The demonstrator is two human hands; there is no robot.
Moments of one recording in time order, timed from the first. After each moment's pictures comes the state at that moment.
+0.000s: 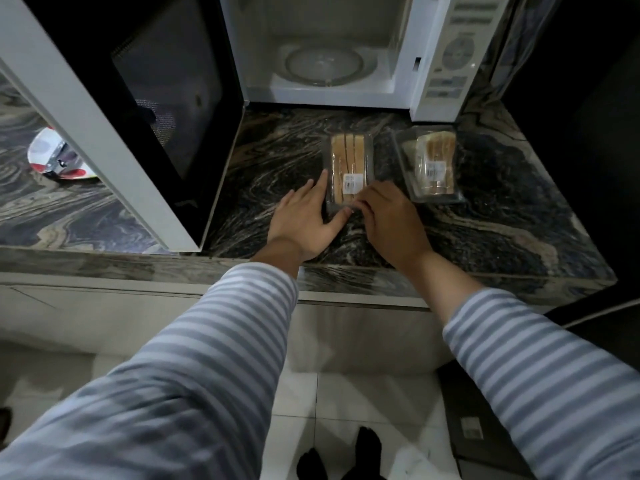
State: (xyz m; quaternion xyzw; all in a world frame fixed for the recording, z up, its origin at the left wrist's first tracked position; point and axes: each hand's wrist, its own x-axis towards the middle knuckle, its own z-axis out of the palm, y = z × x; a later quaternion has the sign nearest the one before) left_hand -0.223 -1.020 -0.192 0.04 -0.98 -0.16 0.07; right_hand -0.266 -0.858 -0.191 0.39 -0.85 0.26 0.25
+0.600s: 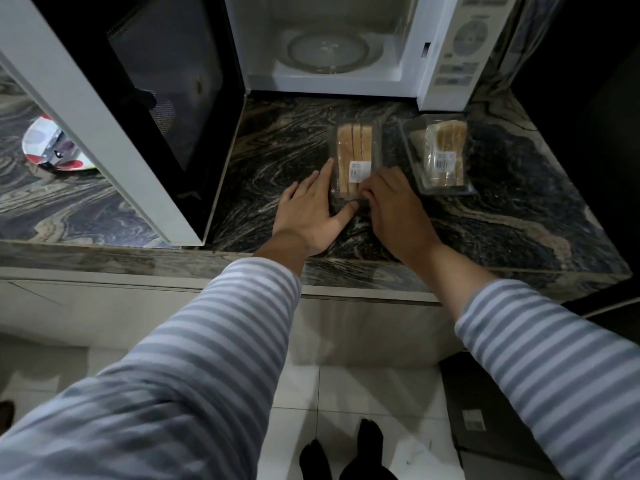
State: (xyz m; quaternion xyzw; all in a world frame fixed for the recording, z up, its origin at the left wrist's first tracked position) left_hand -0.221 -1.019 -0.188 0.05 -0.98 -0.18 0.05; right_hand -0.264 -0.863 -0.190 0.40 -0.85 0.25 0.25
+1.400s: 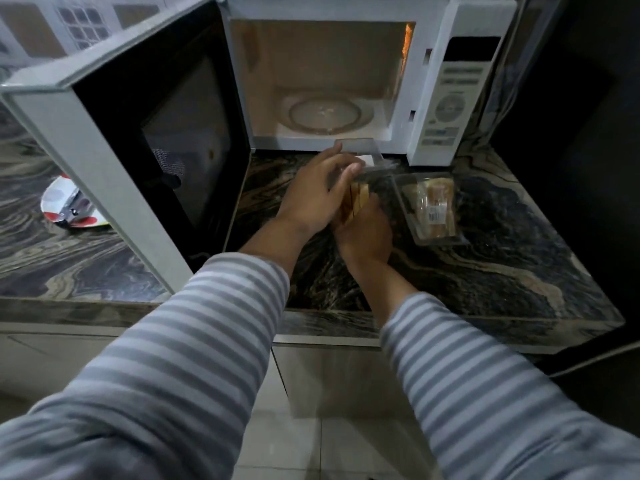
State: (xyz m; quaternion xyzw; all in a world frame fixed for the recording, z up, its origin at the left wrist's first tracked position) left_hand -0.272 -1.036 -0.109 -0.07 -0.89 -0.41 0.21; right_hand -0.283 -0.940 -0.163 -0.02 -0.91 0.40 0.10
